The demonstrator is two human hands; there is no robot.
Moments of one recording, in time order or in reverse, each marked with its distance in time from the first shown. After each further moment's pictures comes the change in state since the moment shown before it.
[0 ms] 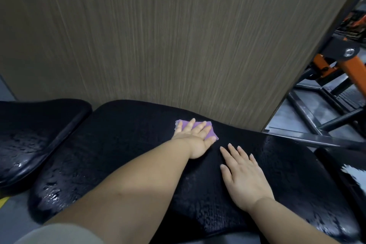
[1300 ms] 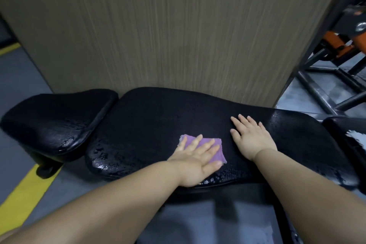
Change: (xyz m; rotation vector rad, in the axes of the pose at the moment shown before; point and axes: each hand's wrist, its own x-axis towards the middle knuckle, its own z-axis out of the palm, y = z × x) left_hand -0.148 -0.009 0.050 0.059 -0.118 0.176; right_hand 0.010 -0.005 -0.003 -0.038 -0.041 0.066
